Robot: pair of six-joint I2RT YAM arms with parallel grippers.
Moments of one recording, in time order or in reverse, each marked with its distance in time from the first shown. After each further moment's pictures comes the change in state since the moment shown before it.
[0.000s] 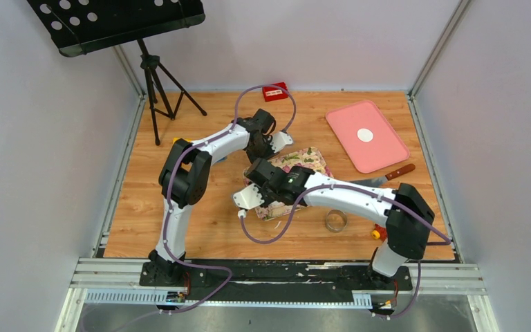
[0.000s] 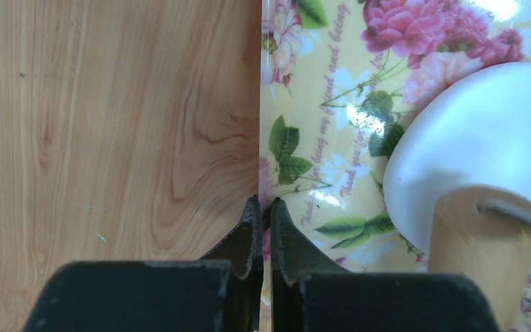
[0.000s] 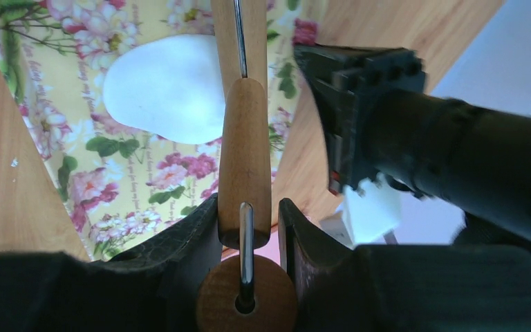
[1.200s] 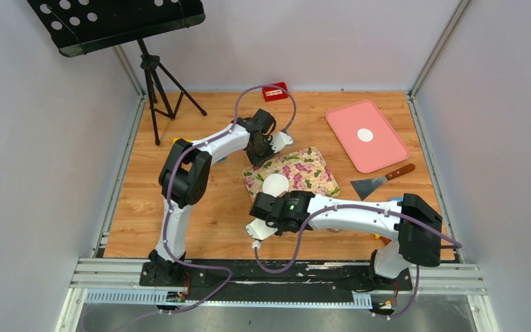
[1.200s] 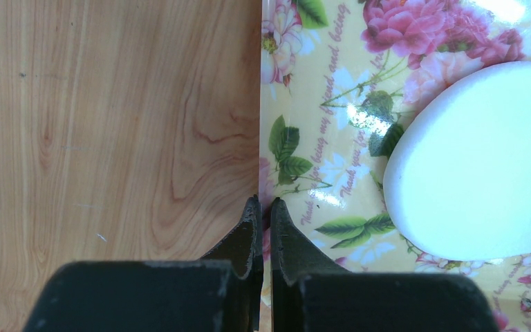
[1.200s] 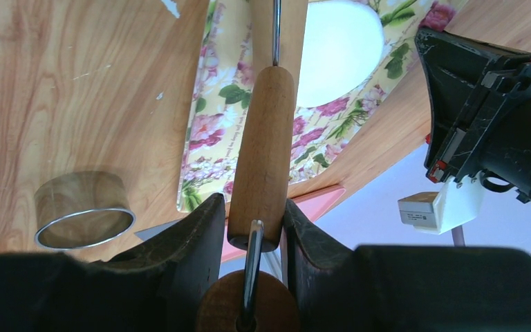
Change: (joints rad) left arm -0.001 -0.001 0.000 0.000 -0.002 0.000; right arm 0.178 -0.048 -0.151 -0.202 0.119 0.113
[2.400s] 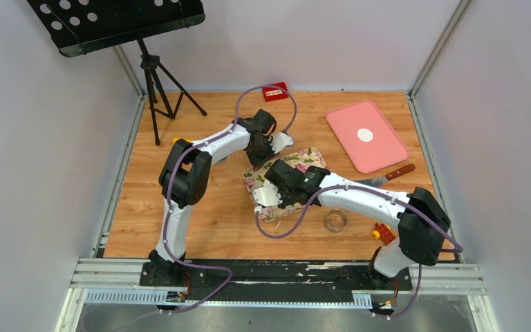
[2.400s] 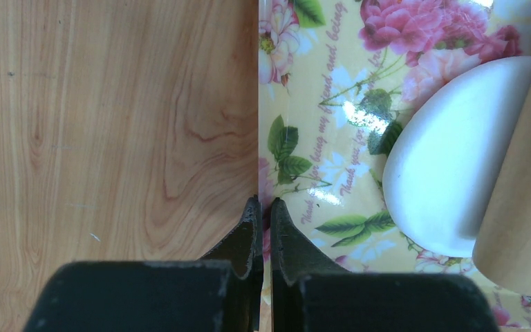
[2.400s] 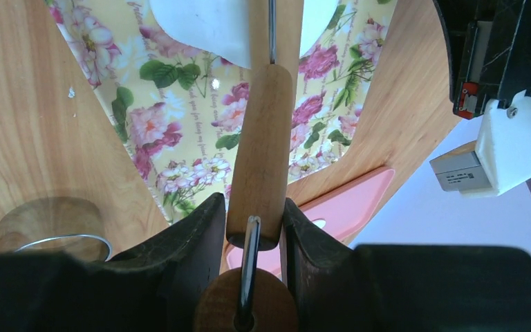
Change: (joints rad) left arm -0.003 -0.001 0.002 -0.013 0.004 0.000; right arm -0.262 -0.025 0.001 0.125 -0.110 0.032
